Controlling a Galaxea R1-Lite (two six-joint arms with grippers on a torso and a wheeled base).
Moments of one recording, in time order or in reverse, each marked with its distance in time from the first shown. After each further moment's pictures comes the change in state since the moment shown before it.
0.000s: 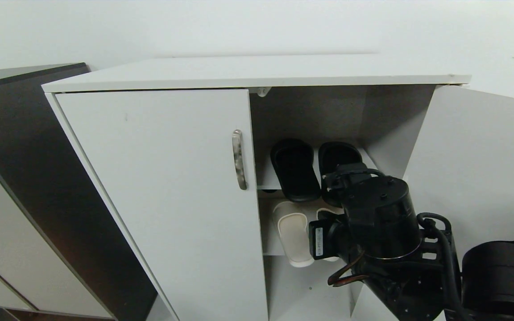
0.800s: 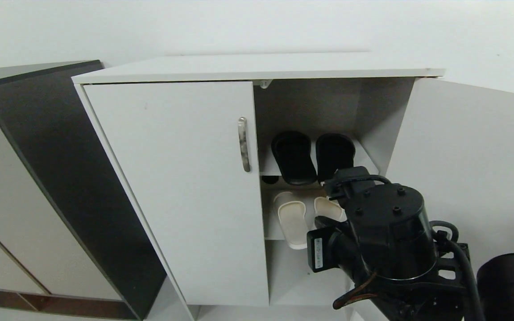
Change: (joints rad) left arm 0.000 0.000 0.000 0.000 -0.001 0.001; right arm 0.044 -0.034 0.026 0.000 -0.012 -0.009
